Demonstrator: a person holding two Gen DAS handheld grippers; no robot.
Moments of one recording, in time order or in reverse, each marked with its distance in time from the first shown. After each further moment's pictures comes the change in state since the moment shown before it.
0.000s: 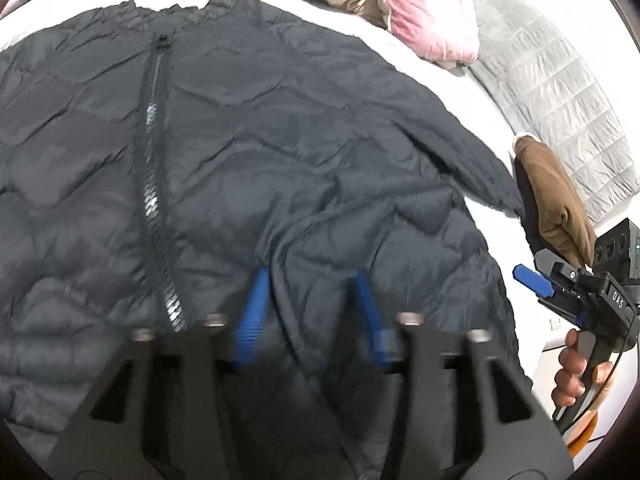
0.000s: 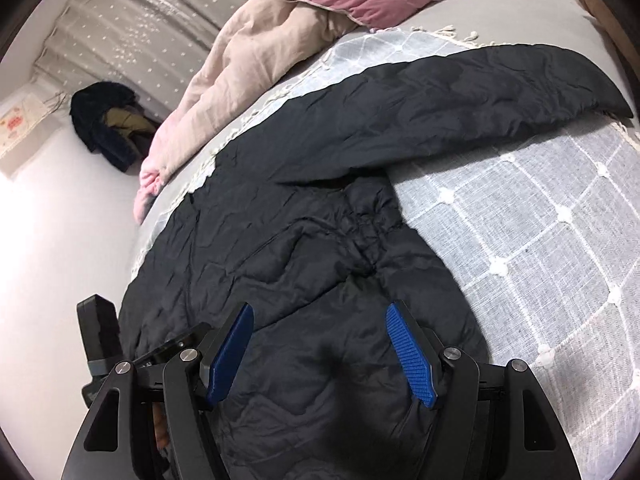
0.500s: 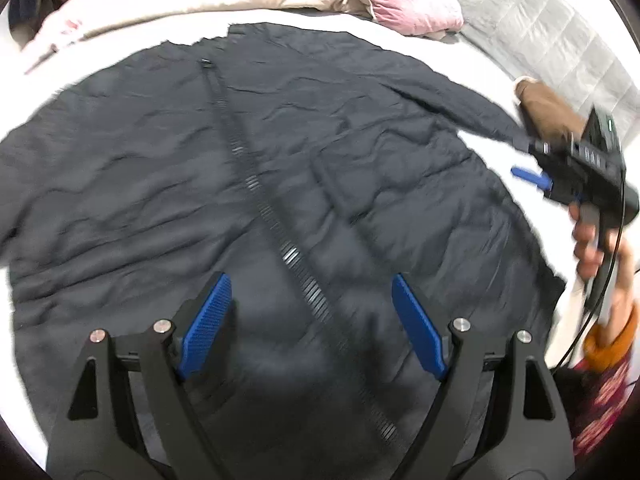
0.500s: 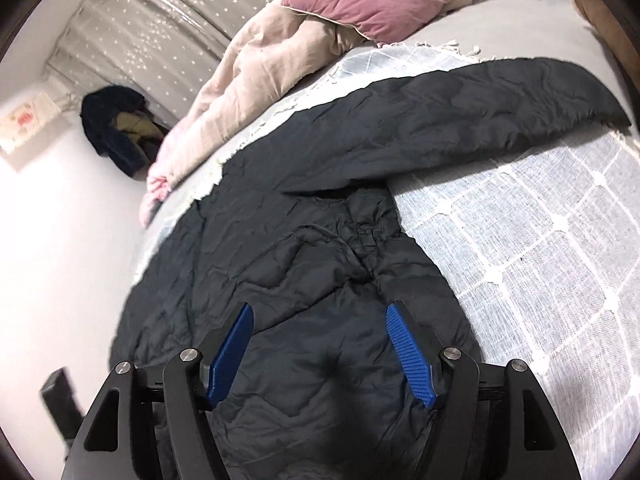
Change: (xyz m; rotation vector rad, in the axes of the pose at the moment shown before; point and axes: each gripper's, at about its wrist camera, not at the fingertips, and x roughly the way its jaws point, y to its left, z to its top) left arm -0.080 -0.002 -0.065 0.169 0.002 0.147; right arm -0.009 -0.010 -0.005 -0.003 -0.052 0.042
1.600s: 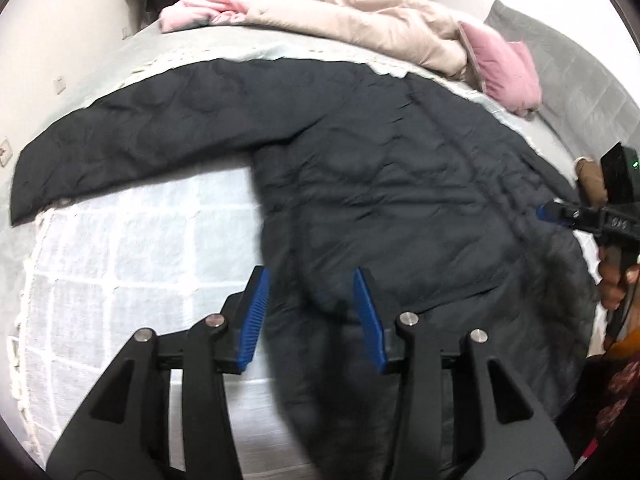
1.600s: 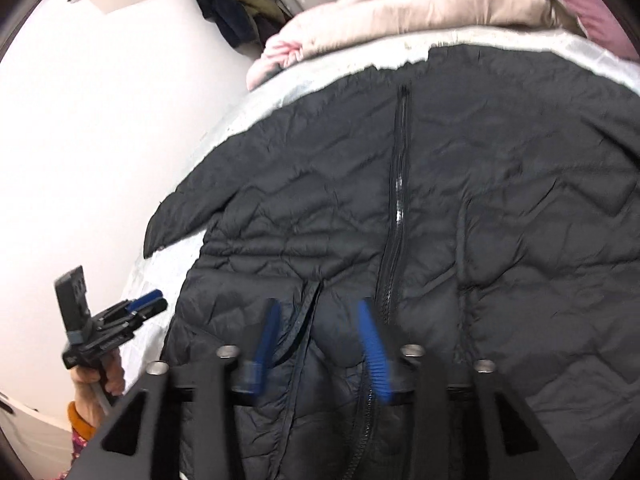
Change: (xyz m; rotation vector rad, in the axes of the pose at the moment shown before) left arm -0.124 0.205 -0.123 -0.211 -0.188 0.179; right arm 0.098 0.216 -0.118 -0.474 0.249 0.146
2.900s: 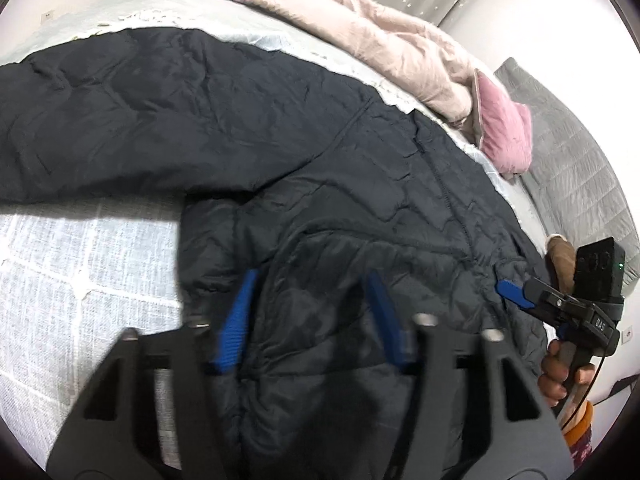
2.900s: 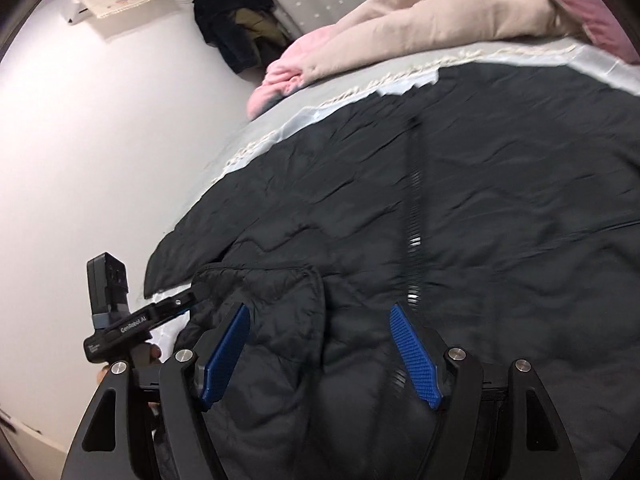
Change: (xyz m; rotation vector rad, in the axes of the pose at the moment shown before) left arm 0.091 0.014 0.061 -0.234 -0.008 -0.164; right arm 0.068 -0.014 0.036 0.053 -0.065 0.124
